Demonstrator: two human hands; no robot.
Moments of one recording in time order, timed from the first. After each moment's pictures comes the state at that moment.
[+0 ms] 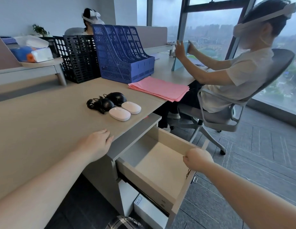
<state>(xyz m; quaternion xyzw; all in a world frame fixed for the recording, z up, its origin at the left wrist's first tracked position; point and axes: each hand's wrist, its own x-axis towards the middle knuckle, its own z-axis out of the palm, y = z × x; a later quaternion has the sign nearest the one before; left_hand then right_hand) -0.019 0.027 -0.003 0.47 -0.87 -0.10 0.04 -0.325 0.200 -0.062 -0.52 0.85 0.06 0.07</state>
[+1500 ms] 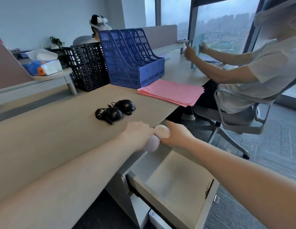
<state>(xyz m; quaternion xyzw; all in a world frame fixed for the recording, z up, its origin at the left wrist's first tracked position) -0.138 0.039 0.069 0.31 -0.92 0.18 -0.17 -0.288 0.079 0.008 -0.55 0.79 -0.21 0.16</state>
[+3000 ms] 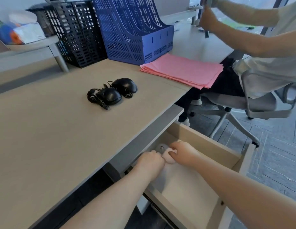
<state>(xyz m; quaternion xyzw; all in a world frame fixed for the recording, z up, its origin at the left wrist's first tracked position) -0.157 0.025 -0.110 0.27 -0.94 0.06 -0.19 -0.303 0.056 -0.129 -0.56 0.79 -0.09 0.24</state>
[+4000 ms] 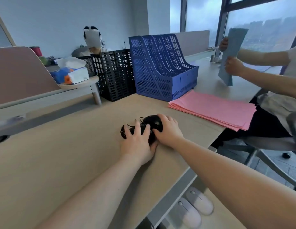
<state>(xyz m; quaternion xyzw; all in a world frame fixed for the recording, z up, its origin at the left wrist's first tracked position) -0.085 -0.113 0.006 0.55 -0.83 0.02 0.07 -0.224 -0.116 0.010 -0.60 0.73 -0.31 0.13</state>
